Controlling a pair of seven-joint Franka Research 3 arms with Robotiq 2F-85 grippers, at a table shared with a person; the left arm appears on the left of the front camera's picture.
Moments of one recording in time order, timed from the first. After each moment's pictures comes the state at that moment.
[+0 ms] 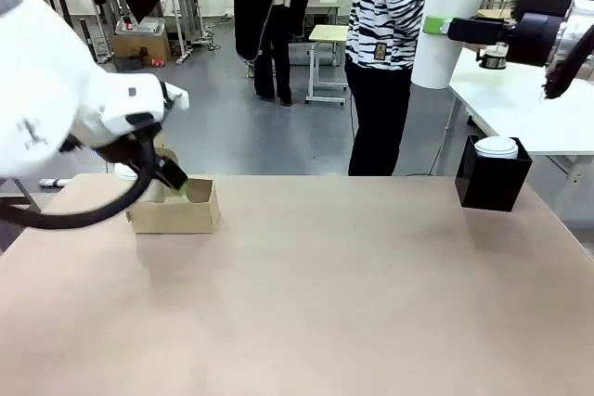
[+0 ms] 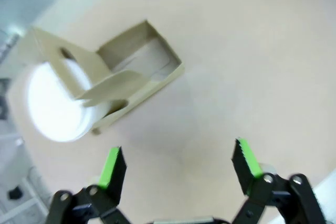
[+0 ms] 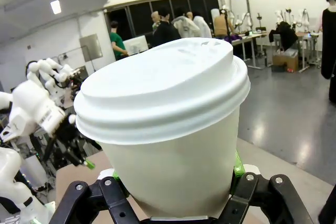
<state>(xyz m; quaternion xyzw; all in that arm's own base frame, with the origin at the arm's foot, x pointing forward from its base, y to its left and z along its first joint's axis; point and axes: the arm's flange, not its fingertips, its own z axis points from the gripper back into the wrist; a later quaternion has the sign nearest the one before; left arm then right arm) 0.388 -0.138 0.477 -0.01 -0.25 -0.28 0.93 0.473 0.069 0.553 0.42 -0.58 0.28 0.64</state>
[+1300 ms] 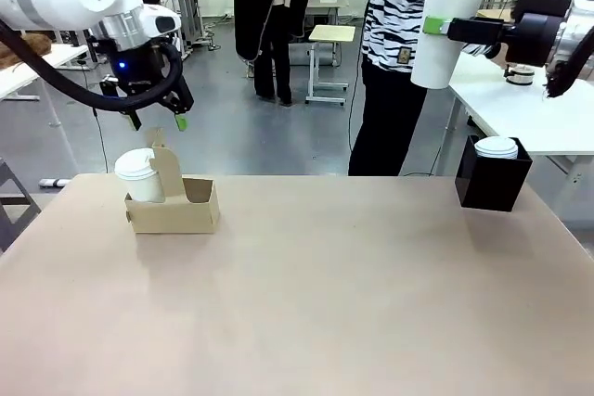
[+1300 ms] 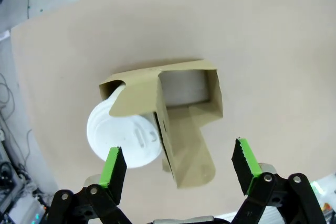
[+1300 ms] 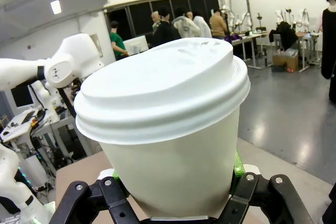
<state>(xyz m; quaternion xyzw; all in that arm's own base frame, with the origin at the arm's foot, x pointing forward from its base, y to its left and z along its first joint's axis) 0.554 -0.124 0.531 -0.02 -0.09 -0.05 0.99 0.473 0.069 0.552 0.42 -0.58 0.28 0.64</state>
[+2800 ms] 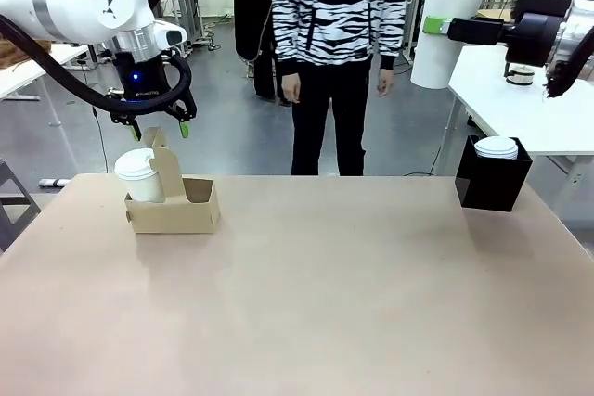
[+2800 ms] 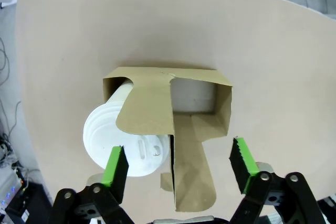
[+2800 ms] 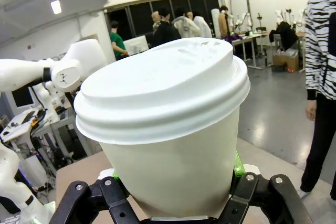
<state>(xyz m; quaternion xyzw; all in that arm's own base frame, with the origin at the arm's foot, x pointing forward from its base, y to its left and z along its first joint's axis) 0.566 -0.125 0.509 -0.01 -0.07 0.04 1.00 0.473 0.069 0.552 0.42 -0.58 0.28 0.64</state>
